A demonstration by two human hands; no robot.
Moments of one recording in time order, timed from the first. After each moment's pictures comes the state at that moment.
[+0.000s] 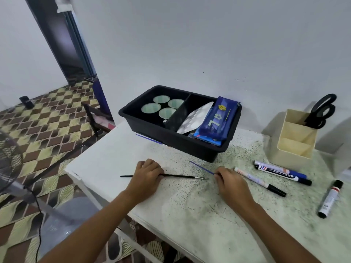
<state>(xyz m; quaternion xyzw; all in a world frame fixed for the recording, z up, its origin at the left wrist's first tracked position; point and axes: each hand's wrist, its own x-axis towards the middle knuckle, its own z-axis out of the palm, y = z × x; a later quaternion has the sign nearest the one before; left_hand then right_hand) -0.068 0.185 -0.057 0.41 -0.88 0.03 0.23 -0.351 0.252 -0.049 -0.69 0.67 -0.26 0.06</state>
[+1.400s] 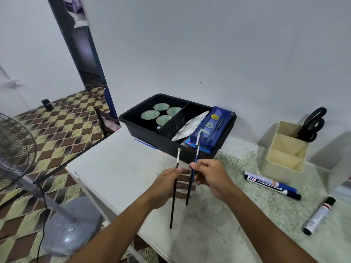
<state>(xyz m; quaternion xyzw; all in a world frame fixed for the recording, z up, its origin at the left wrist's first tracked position) -0.177 0.233 0.006 0.45 -0.47 -0.69 0.32 -0.344 0.223 0.013 -0.45 0.50 -0.45 0.58</state>
